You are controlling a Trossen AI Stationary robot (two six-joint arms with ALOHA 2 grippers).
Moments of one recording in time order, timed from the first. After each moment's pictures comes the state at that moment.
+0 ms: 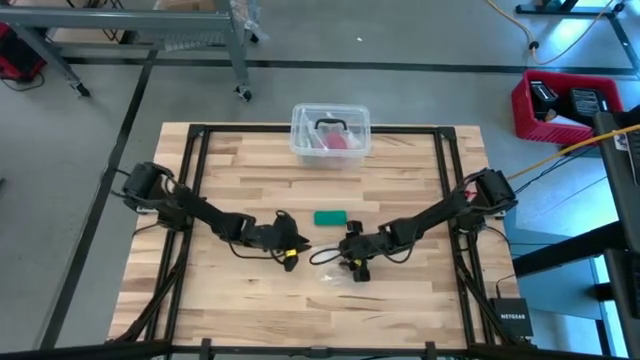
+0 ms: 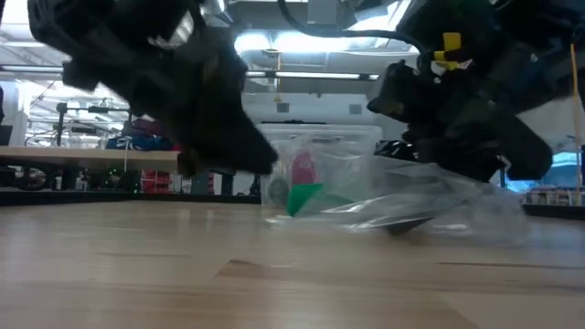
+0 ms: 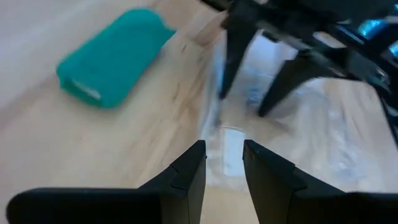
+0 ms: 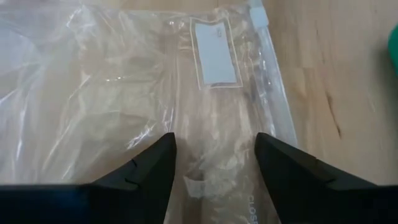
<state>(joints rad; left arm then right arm) -0.29 1.67 0.63 0.52 -0.30 -0.68 0.31 1.81 0.75 0.16 0.10 0.16</state>
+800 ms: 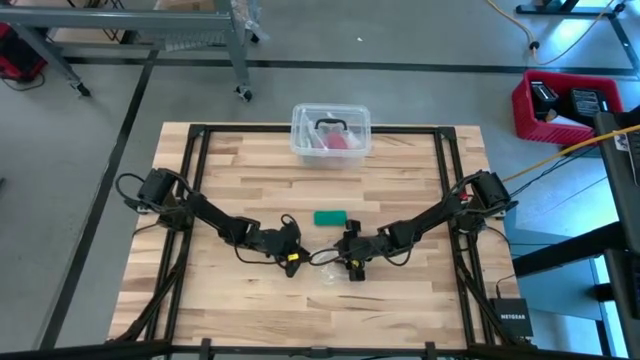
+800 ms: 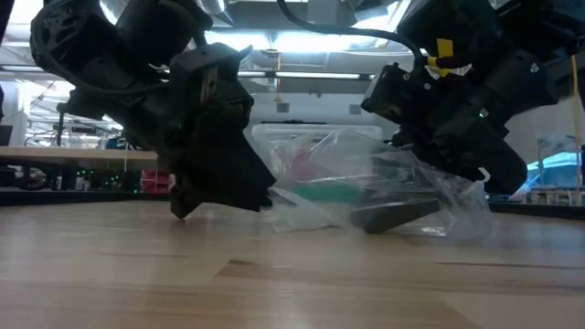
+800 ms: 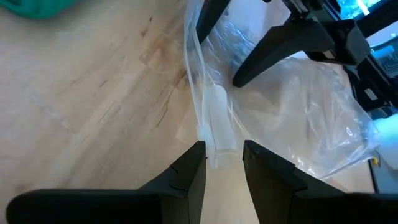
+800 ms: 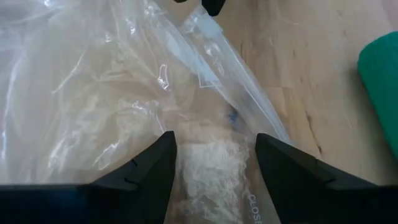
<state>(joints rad) -0.30 1.84 0.63 0.65 -0.14 -0.86 0.31 1.85 0.75 0.28 0.21 0.15</state>
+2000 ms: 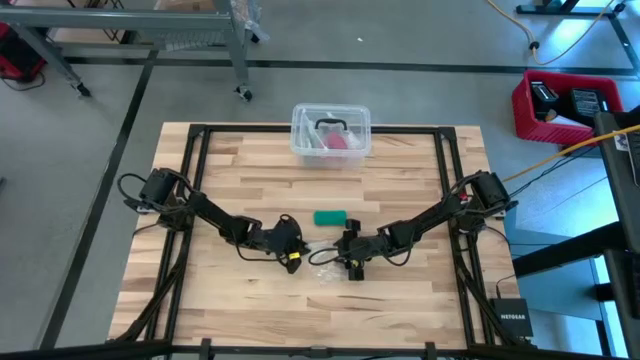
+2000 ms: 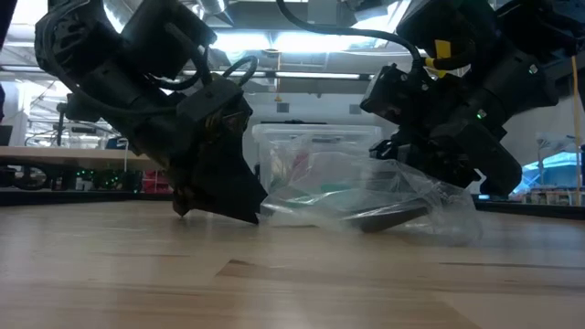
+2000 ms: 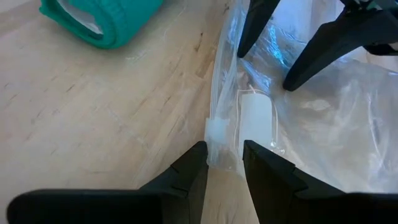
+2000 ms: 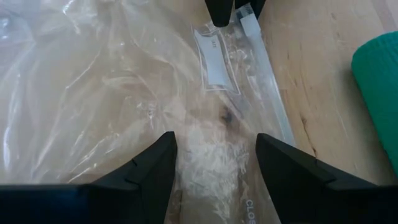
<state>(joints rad) -0.26 1.84 0.63 0.58 -0.27 -0.73 0.31 1.85 0.75 0.30 0.23 0.15</state>
